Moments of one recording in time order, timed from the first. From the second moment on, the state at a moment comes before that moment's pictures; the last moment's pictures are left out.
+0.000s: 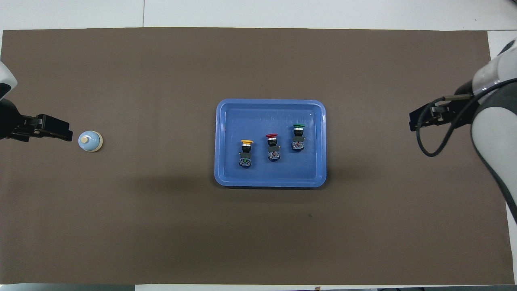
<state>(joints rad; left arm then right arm) 0.00 -0.01 -0.04 -1.69 -0.02 1.60 0.04 0.00 0.06 0.02 -1.61 0.04 1.55 -0.02</state>
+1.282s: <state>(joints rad) 0.11 0.13 -0.02 -1.81 -0.02 1.90 0.04 -0.02 -0.04 0.02 -1.63 -0.03 1.44 -0.03</state>
